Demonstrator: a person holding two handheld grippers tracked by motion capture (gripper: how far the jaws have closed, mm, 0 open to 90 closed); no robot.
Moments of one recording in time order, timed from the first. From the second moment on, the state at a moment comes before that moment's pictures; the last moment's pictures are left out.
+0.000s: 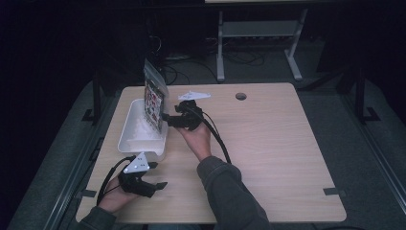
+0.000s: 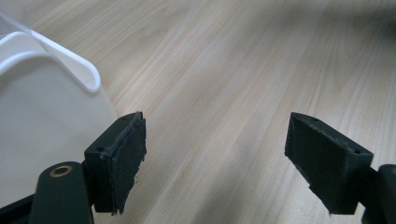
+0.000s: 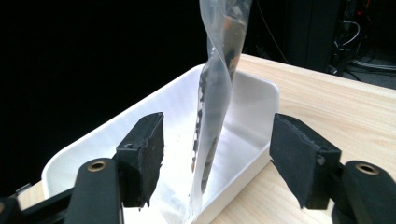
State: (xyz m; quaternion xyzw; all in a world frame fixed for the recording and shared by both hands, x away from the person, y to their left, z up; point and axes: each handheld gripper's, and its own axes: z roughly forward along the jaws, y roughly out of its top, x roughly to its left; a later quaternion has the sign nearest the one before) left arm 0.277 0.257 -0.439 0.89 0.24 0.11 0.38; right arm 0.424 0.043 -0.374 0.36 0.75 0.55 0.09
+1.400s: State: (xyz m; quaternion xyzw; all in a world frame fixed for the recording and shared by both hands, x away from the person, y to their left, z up) left arm 0.275 0.253 -0.439 0.89 0.23 0.11 0.38; right arm 0.404 -0.047 -0.379 0.36 0.76 0.54 0.06
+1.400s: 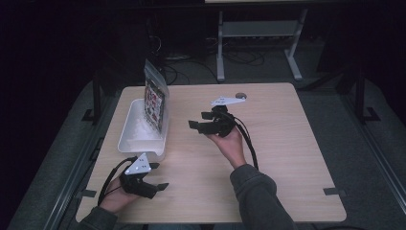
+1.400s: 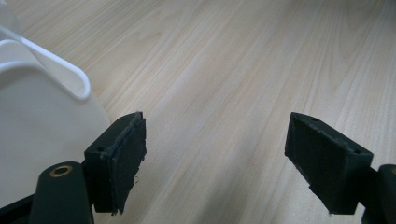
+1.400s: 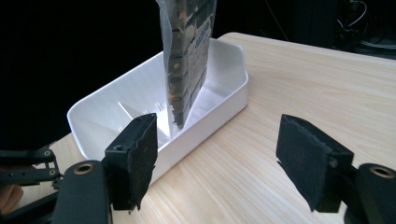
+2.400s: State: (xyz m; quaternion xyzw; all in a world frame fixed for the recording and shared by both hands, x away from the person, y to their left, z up) left arm 0.275 0.247 -0.442 0.89 0.22 0.11 0.38; right arm 0.385 -0.105 -0.391 0.37 0.75 0.54 0.03
